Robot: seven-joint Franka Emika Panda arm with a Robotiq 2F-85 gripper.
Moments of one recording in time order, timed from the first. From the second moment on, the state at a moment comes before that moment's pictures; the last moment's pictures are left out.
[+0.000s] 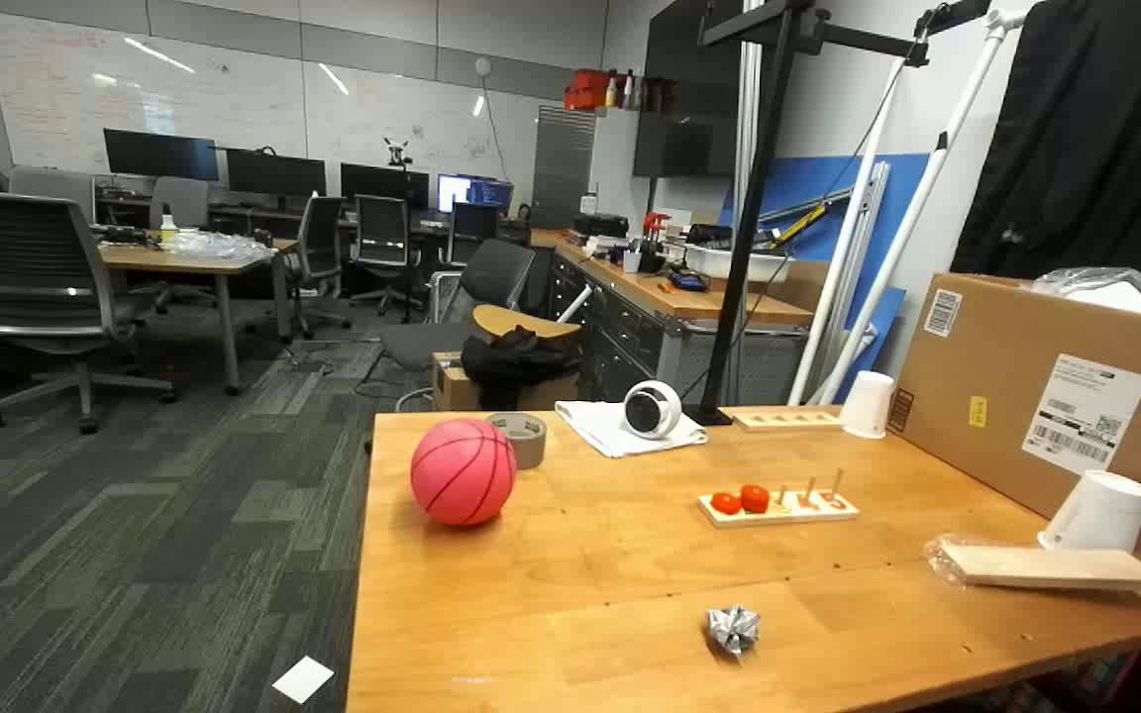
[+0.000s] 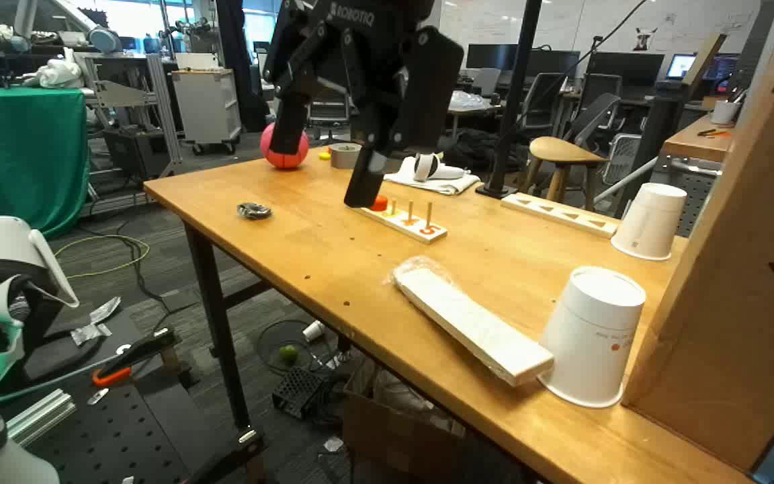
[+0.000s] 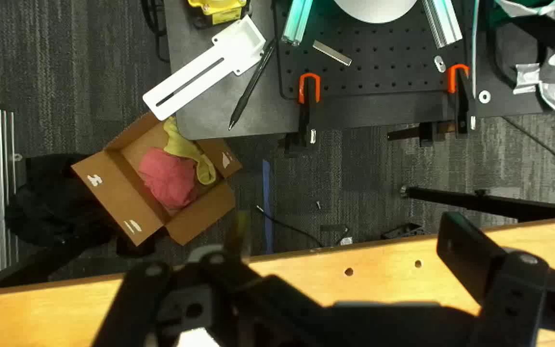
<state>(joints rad) -0.16 -0.50 -0.33 -2.41 -0.14 1.63 -0.37</state>
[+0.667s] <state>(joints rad) -0.16 -0.51 -0.33 -2.40 -0.14 1.63 -0.37</state>
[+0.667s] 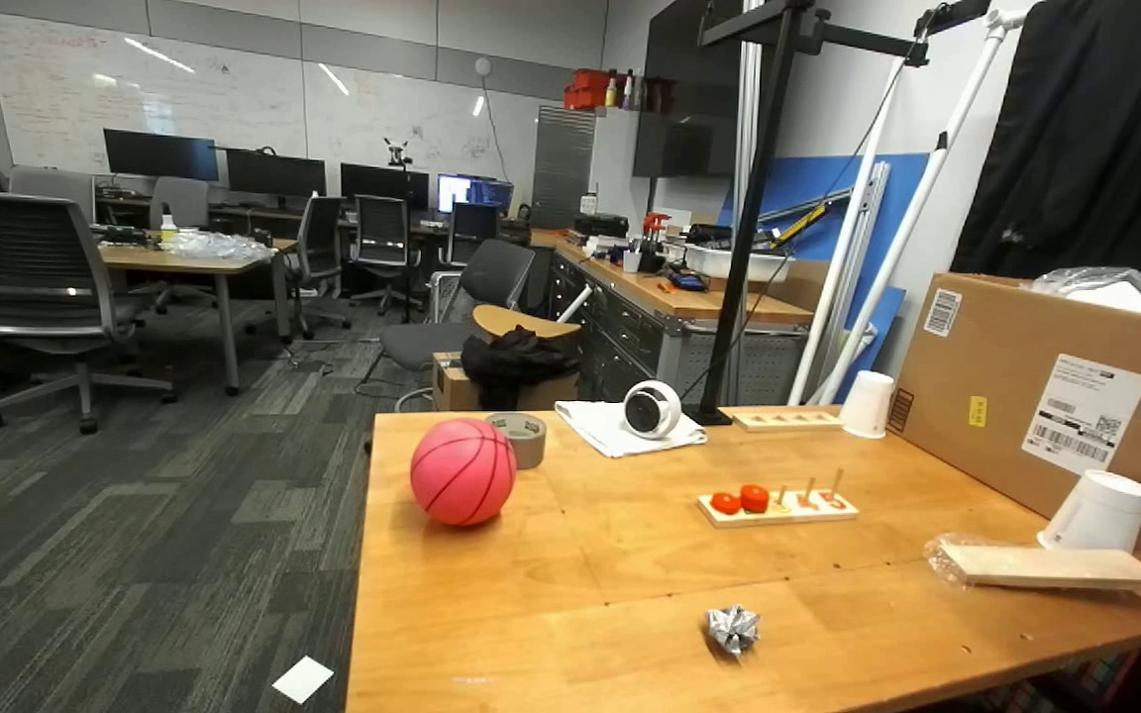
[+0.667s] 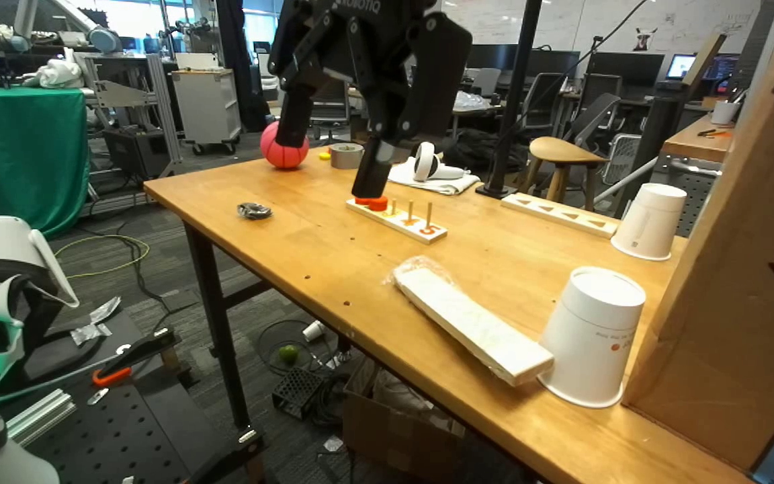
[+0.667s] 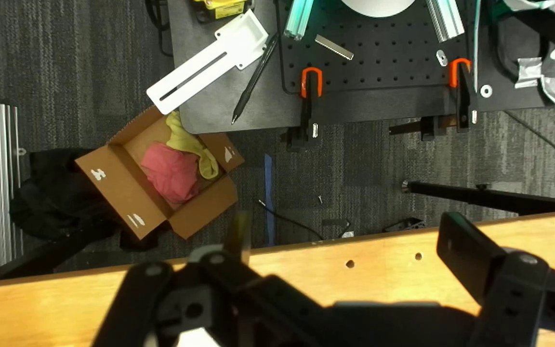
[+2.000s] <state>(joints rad) -0.04 -0.48 -0.25 -2.50 -0.14 1.94 -0.52</state>
